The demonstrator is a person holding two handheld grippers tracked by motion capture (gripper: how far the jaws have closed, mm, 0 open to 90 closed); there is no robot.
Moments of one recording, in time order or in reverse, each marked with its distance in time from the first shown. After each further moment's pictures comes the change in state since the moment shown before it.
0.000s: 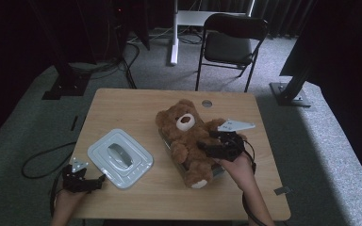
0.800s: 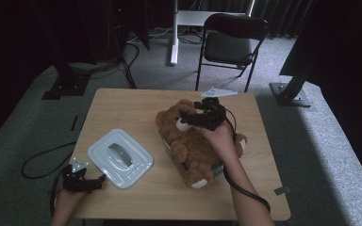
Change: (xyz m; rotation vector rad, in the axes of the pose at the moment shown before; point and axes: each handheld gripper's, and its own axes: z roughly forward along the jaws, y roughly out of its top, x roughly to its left) left arm 0.000 0.000 0.000 -0.002 0.002 0.002; right arm -0.003 0.088 0.044 -0.063 -0.011 0.039
